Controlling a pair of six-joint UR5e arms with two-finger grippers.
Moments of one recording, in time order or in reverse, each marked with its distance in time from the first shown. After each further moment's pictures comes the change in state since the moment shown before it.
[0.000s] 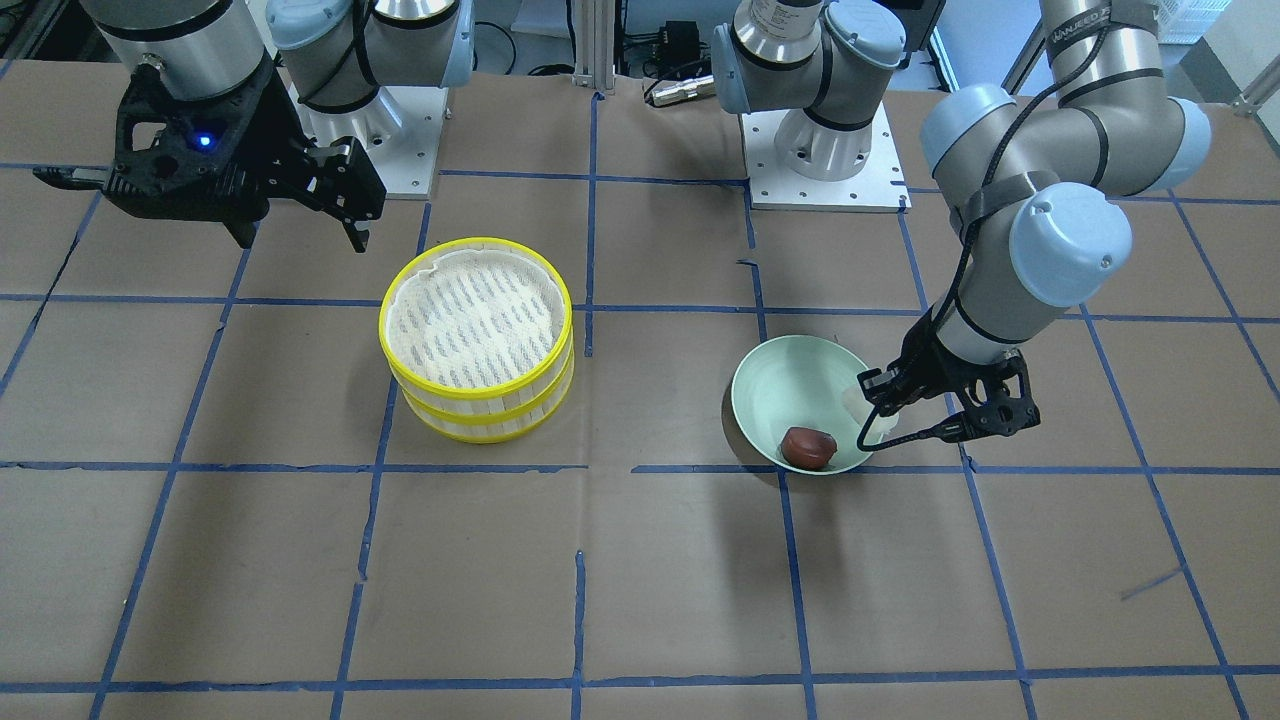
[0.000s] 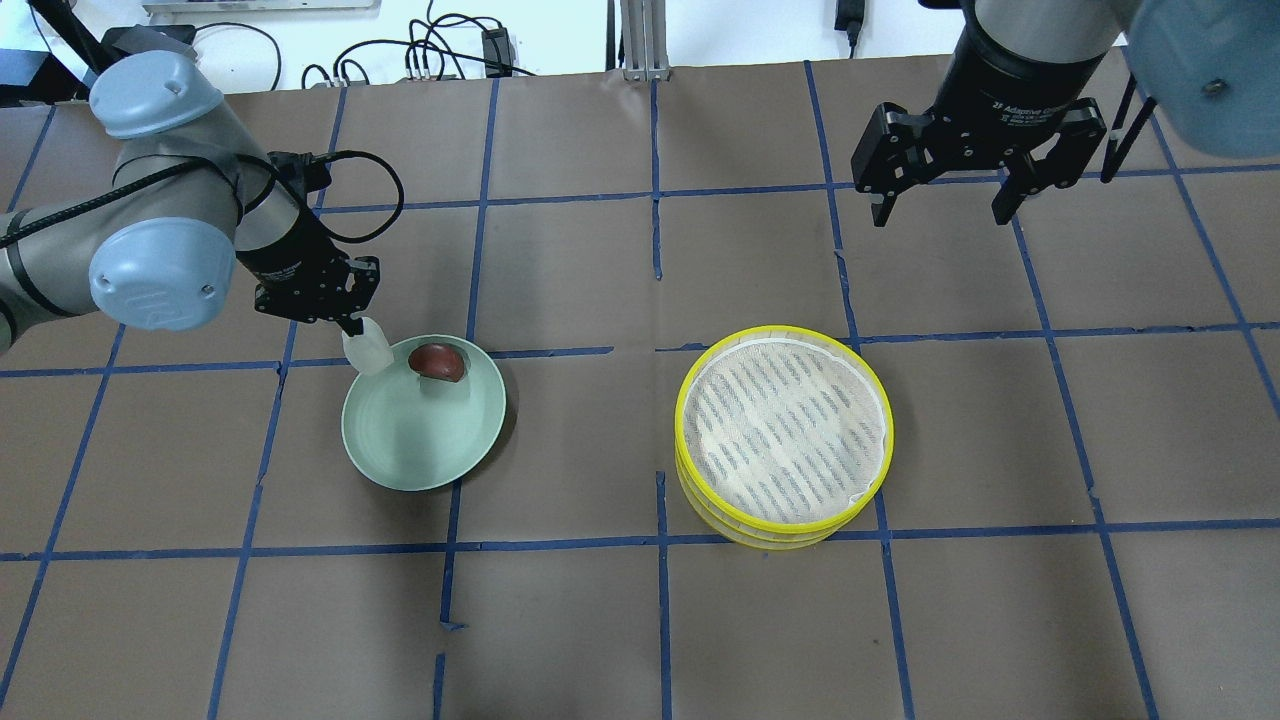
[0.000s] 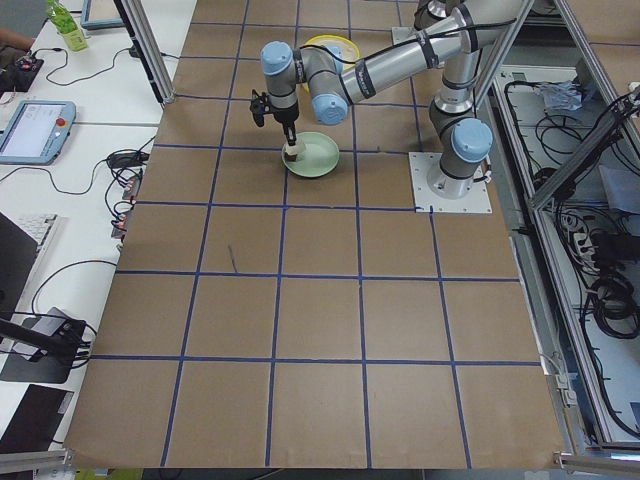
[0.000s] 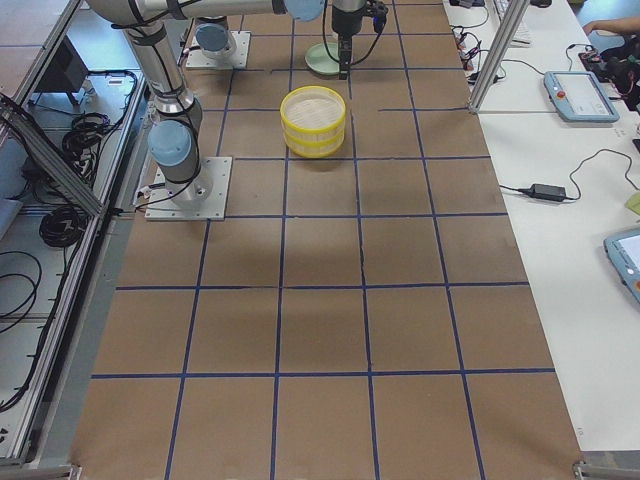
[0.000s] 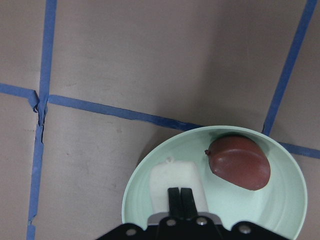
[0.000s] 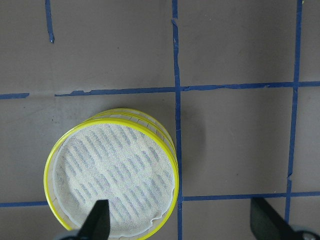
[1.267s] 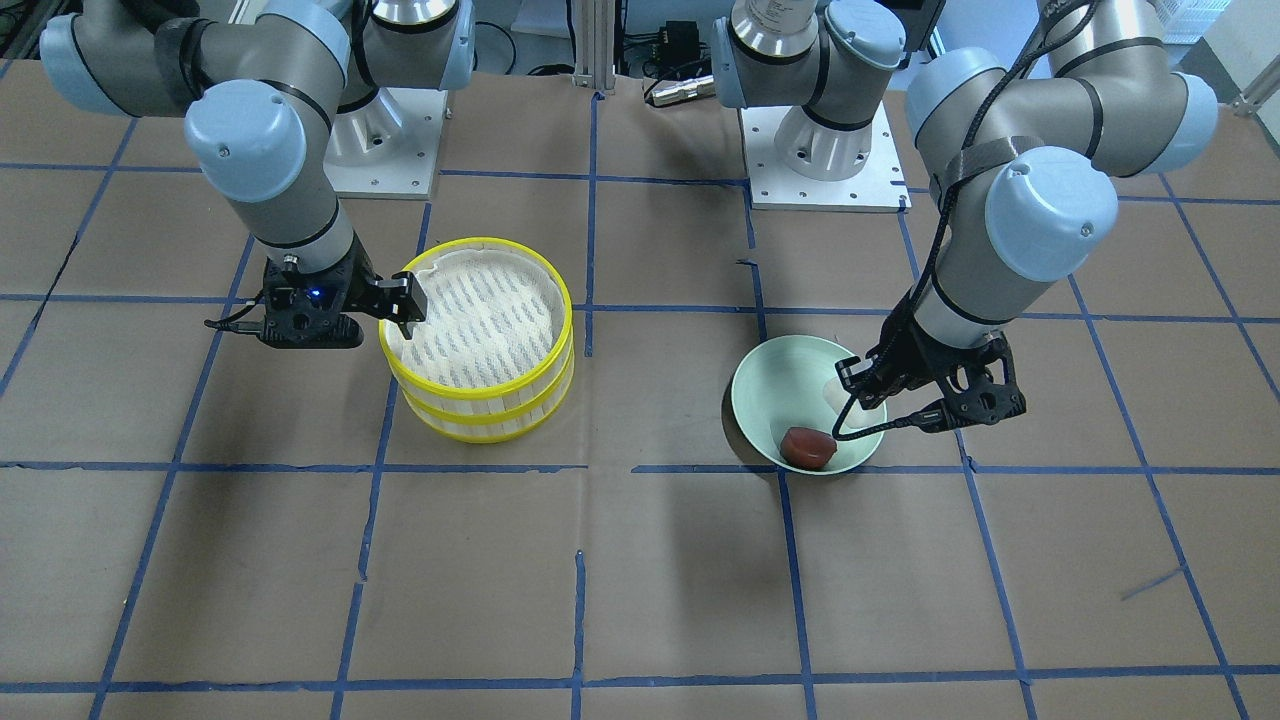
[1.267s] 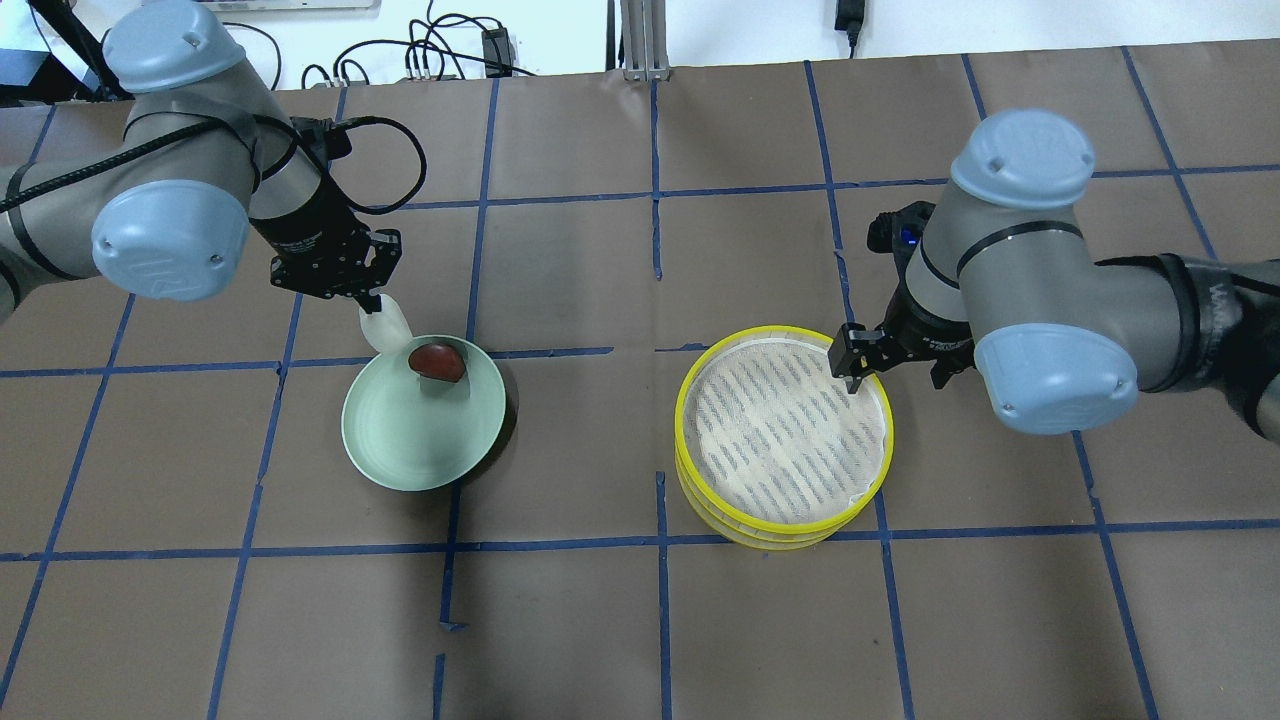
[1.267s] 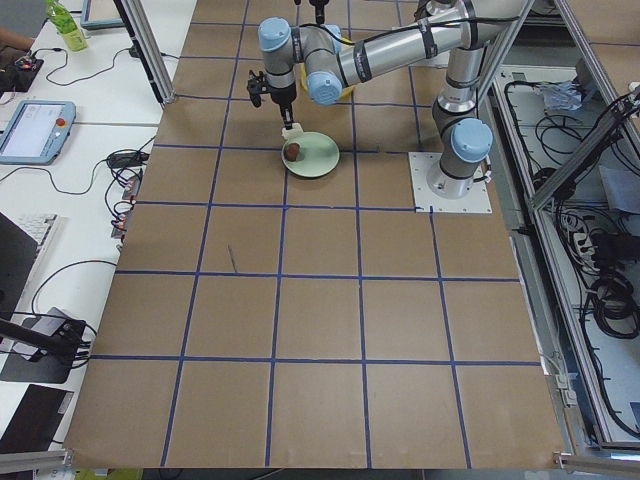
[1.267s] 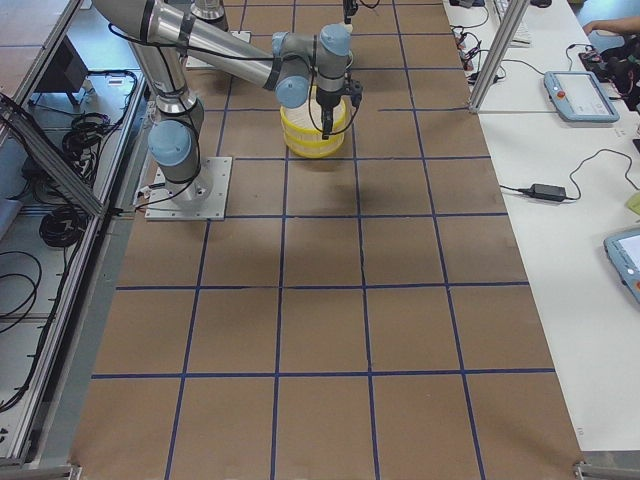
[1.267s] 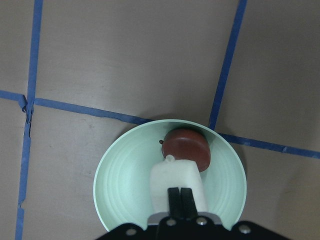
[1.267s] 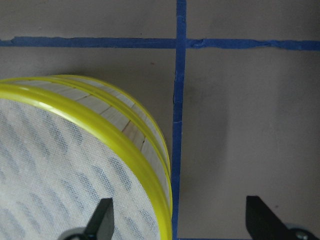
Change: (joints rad) left arm -0.047 0.009 0.060 -0.064 0.002 -0.042; right arm -0.041 0.028 0.555 -0.537 0.001 -0.095
